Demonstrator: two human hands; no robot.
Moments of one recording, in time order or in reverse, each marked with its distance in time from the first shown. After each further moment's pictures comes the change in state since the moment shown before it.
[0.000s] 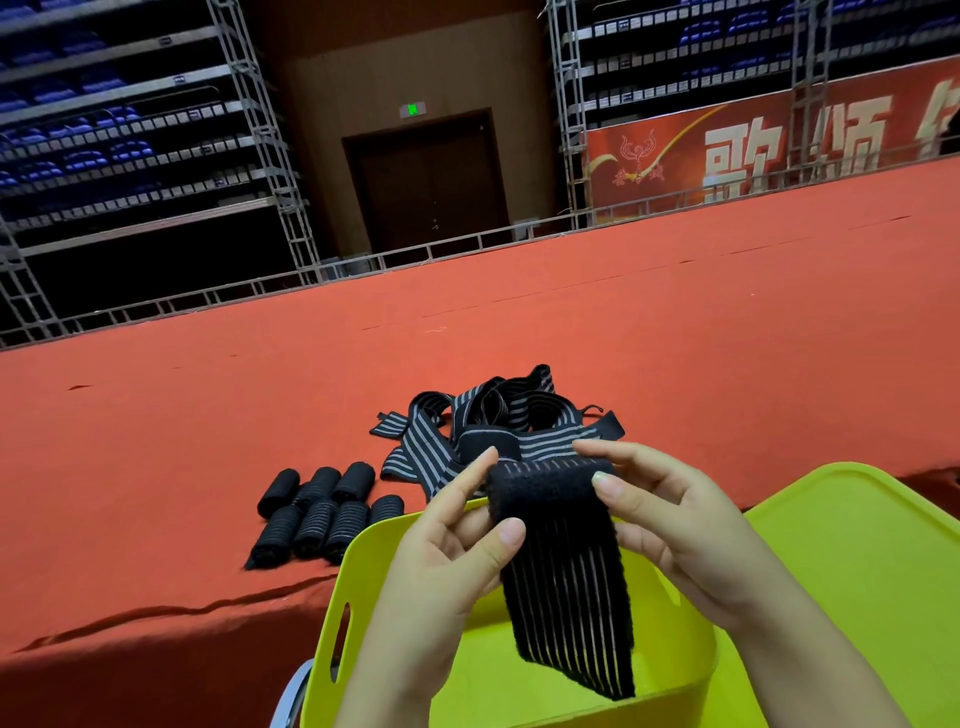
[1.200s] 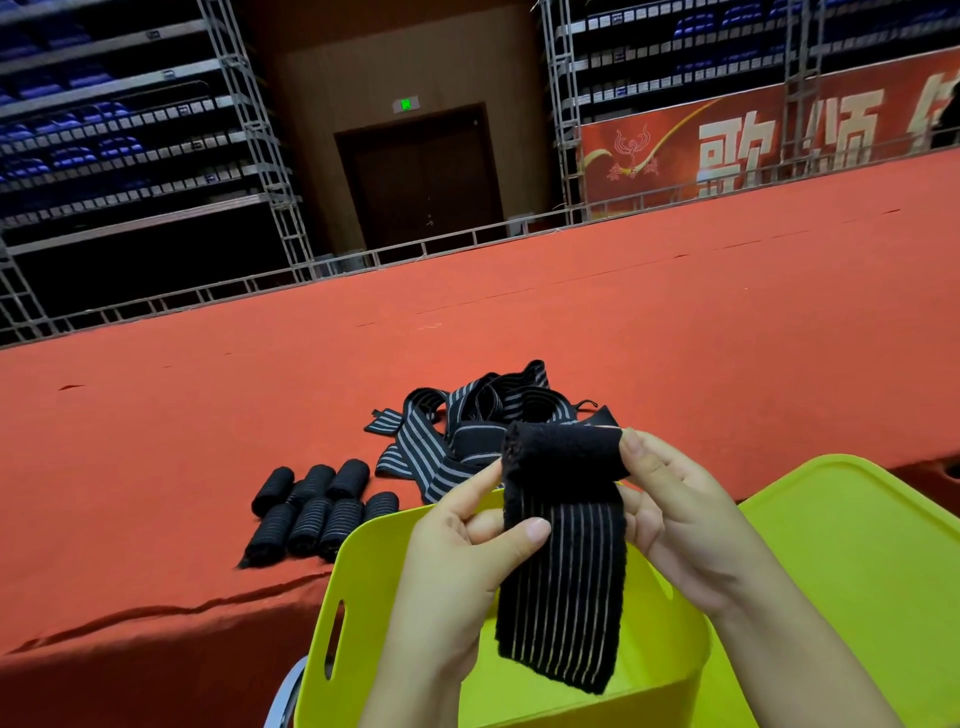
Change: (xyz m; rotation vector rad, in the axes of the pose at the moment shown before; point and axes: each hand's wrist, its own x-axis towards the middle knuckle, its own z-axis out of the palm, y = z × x) left_hand 0.010 -0.002 0.019 -0.045 0.091 -0.089; right_hand 0.005 0.001 0.001 0.276 0.086 0.037
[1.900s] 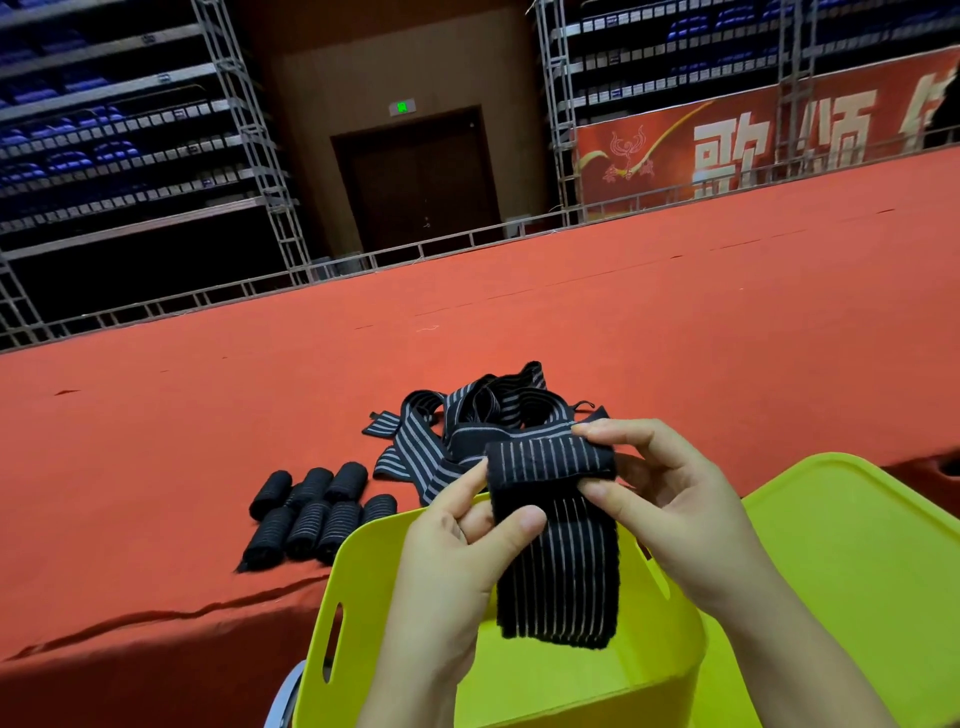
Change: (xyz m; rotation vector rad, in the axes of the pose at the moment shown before) left_hand -0.002 0.004 0.001 -0.001 -0.039 0.111; right_hand -0.009 -0.003 0.003 -0.418 -0.045 -0.395
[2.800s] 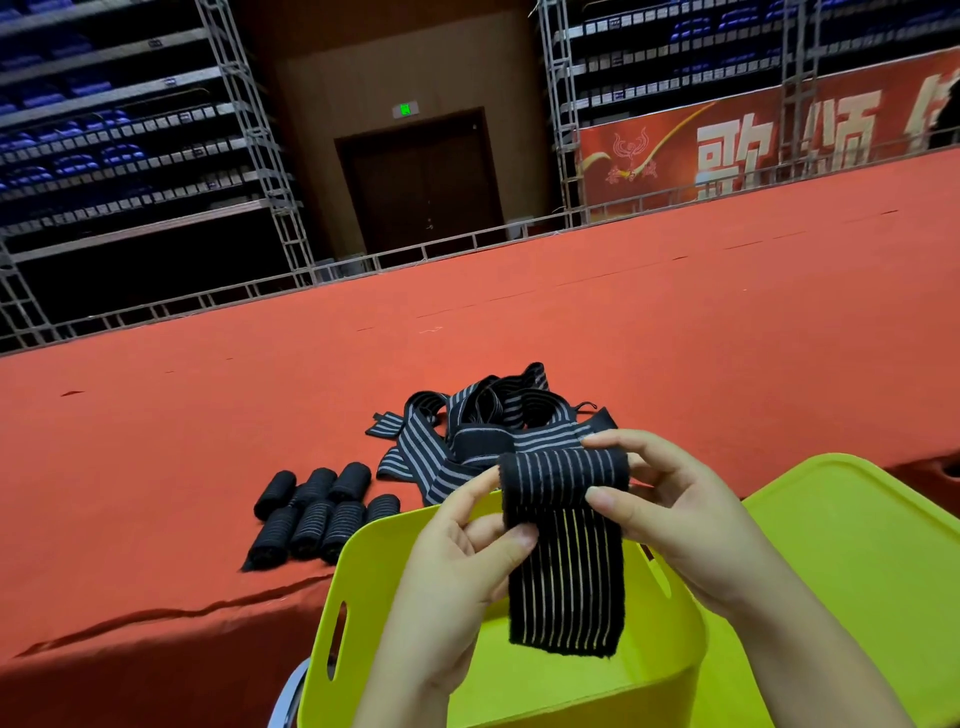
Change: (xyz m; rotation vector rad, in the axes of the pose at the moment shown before) left_hand -0.007 -0.001 -0.004 -0.005 -0.016 -0.140; right_hand -0.002 -0.007 -0.006 0.076 -0.066 0.221
